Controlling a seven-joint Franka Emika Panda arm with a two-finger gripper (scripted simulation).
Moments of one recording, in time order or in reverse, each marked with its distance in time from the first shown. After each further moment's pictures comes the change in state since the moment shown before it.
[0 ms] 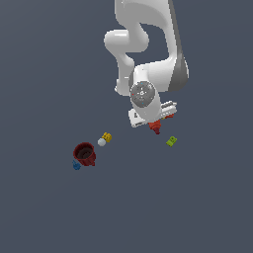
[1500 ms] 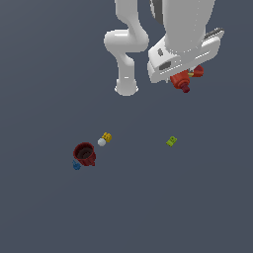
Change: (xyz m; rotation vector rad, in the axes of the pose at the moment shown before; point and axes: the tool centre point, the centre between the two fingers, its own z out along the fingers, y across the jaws) arm -0.076 -0.138 -0.167 0.002 0.001 0.000
